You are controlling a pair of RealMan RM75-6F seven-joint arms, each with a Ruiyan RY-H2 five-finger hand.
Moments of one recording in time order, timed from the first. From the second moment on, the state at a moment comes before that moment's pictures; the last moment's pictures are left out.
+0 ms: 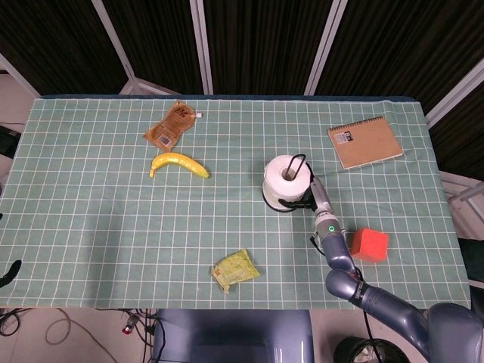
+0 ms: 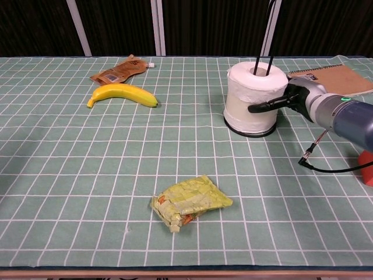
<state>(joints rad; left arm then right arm) 0.01 -1.05 -0.07 -1.72 1.45 1.59 0.13 0.72 -1.80 0.48 -1.06 -0.86 0.73 0.44</state>
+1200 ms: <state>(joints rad) 0.01 -1.04 -0.07 -1.72 1.45 1.60 0.13 0.70 -1.81 0.52 -1.12 -0.92 0.82 0.49</state>
